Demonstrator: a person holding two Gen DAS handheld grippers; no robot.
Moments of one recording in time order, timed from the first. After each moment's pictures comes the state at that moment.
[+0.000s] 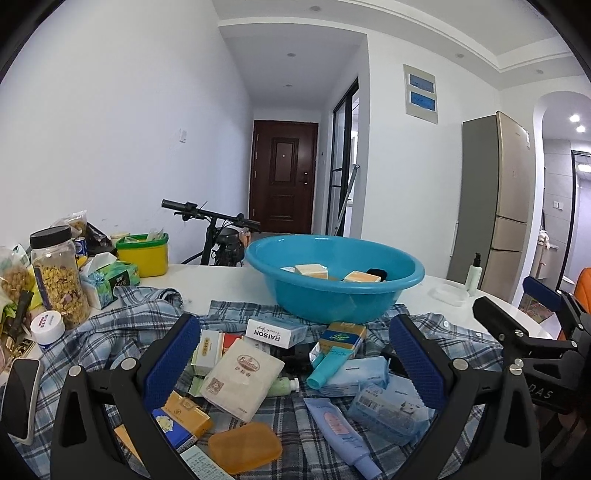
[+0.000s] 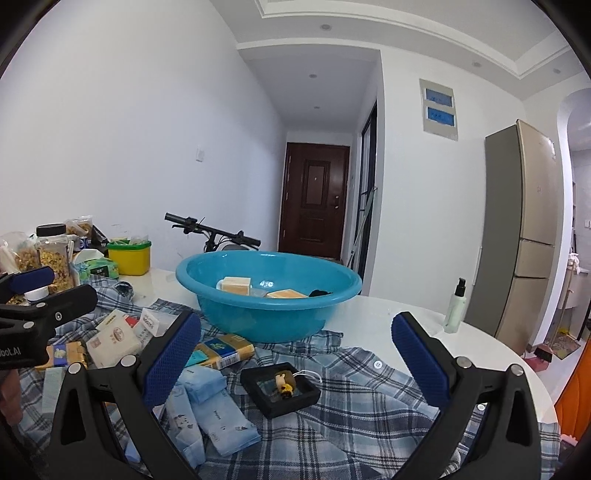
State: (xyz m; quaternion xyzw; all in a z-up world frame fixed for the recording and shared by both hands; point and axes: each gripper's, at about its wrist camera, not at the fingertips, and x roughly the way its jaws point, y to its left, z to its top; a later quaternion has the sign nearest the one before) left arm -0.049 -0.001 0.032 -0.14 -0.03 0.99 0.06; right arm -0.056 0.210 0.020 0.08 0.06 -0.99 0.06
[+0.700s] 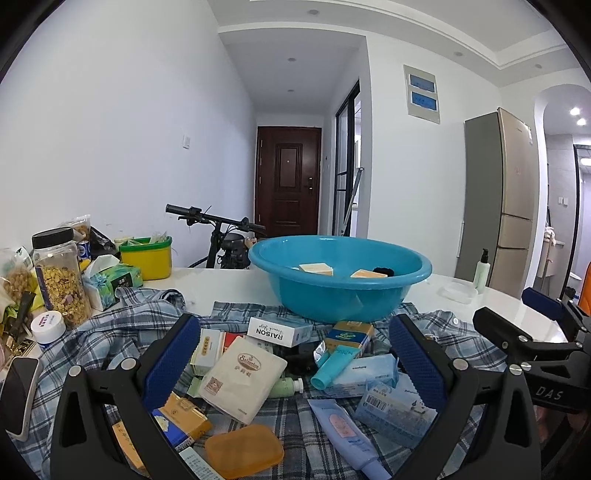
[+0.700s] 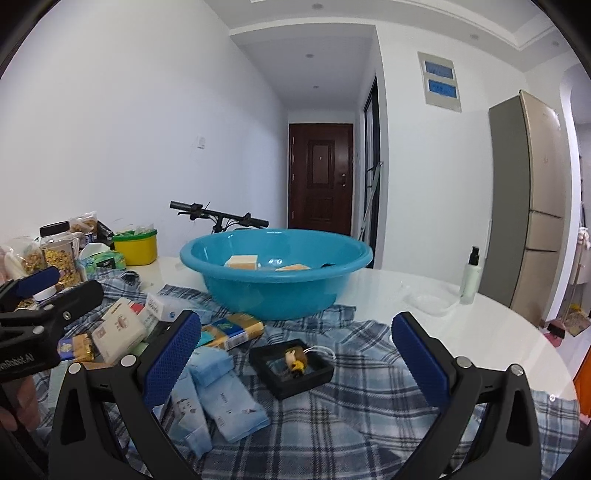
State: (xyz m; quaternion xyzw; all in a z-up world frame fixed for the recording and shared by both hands) left arm -0.053 0.007 0.016 -0.13 -0.01 0.99 0.04; right arm -0.066 0.217 0.006 0.13 0.02 -0.99 0.08
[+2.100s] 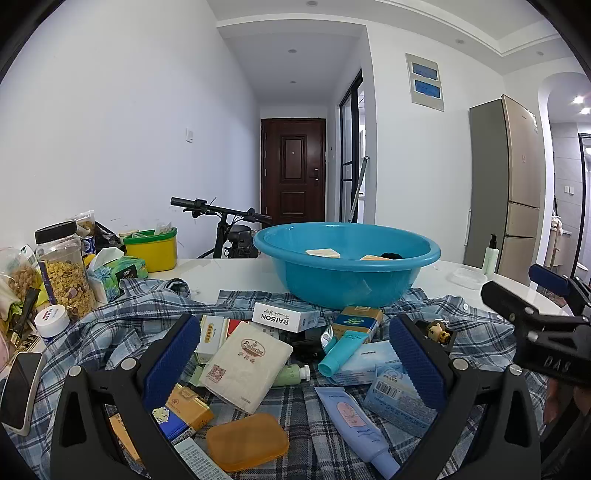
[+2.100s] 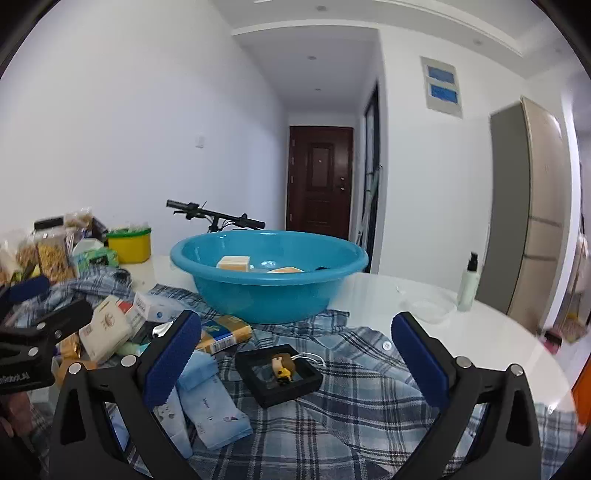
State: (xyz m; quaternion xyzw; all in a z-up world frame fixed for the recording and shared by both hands) left arm -0.059 0.013 0.003 -0.15 0.00 0.99 0.03; right arm -0.077 0.219 0.002 0.12 0.04 -0.99 0.08
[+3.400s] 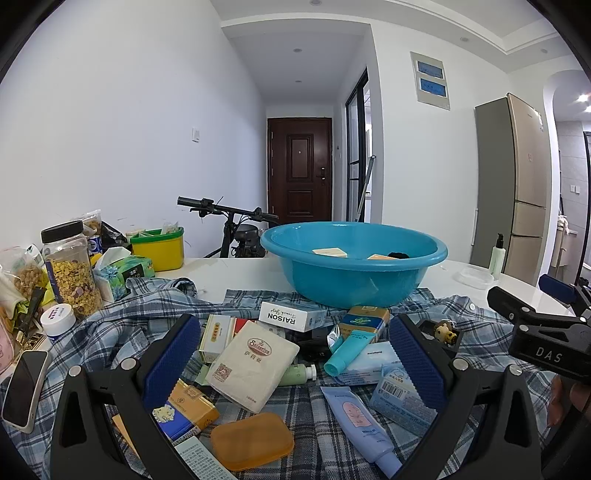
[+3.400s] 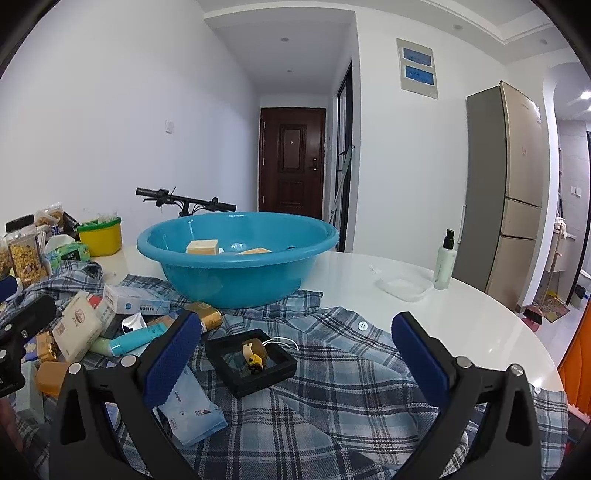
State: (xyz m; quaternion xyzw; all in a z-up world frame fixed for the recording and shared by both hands) left arm -0.057 0.016 0.004 -0.15 0.00 0.99 0.01; right arm -0.088 0.228 -0.001 0.16 0.03 -0.99 0.02
